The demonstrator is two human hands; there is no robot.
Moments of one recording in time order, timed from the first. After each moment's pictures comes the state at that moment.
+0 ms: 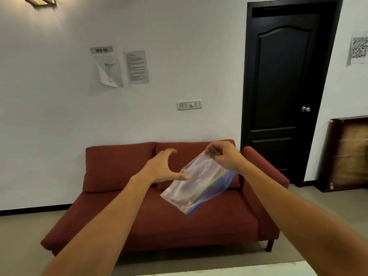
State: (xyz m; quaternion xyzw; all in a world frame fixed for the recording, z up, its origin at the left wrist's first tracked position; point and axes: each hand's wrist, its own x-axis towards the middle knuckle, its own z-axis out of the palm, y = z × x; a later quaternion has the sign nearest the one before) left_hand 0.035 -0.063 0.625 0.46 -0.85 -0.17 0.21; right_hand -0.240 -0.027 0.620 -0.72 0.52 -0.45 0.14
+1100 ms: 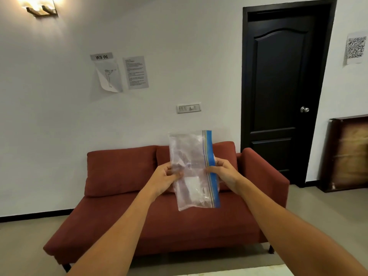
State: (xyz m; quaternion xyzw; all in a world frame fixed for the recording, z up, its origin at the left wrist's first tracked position) left_hand 0.023 -0.041 0.591 0.36 -0.71 -0.47 0.38; right_hand -0.230 -0.009 0.575 -0.57 0.46 -0.53 0.43
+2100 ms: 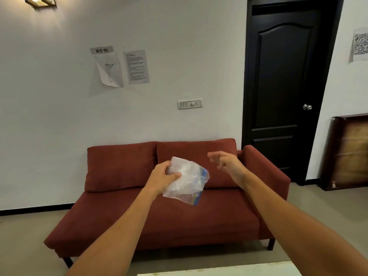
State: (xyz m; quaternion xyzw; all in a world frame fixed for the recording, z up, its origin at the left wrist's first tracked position) left_hand 0.025 -0.061 0.572 0.43 -0.71 -0.40 0.39; right_hand -0.250 -0.021 0.574 -0.58 0.51 -0.51 0.38
